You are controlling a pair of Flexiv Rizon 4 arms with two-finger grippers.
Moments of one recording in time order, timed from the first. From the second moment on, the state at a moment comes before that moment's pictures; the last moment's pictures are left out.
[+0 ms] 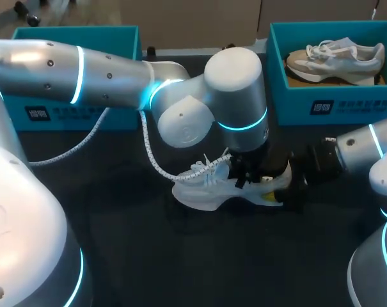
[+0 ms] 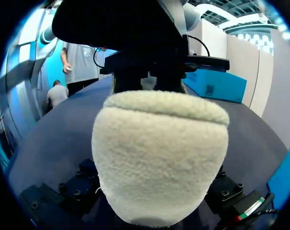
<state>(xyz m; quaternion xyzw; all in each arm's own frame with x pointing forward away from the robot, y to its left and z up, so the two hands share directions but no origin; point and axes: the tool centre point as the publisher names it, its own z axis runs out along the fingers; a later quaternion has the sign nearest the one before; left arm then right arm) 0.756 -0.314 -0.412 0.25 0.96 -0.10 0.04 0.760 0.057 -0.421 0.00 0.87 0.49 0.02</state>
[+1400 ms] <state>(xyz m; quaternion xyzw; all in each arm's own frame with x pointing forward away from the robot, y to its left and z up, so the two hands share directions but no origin) 0.764 -0.291 -0.381 0.23 0.96 -0.15 0.02 0.760 0.056 -0.420 0.00 0.87 0.49 0.02</state>
